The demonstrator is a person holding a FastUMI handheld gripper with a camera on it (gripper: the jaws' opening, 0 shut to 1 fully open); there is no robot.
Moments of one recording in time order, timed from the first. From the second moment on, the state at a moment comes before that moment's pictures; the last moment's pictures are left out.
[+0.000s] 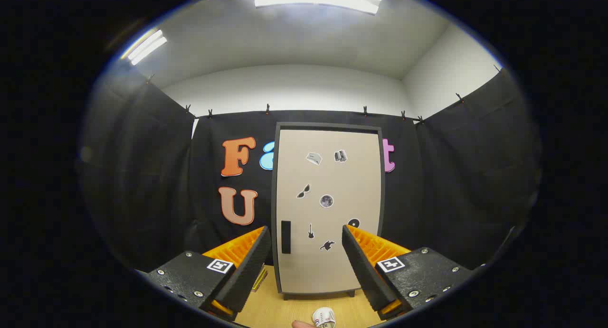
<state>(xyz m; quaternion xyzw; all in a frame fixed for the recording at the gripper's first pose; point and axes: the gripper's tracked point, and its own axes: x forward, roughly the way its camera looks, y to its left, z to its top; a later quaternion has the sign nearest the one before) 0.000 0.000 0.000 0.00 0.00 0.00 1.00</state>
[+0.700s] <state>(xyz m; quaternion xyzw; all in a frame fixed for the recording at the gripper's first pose) 0.025 0.028 -0.015 -0.01 0.01 -0.01 1.00</state>
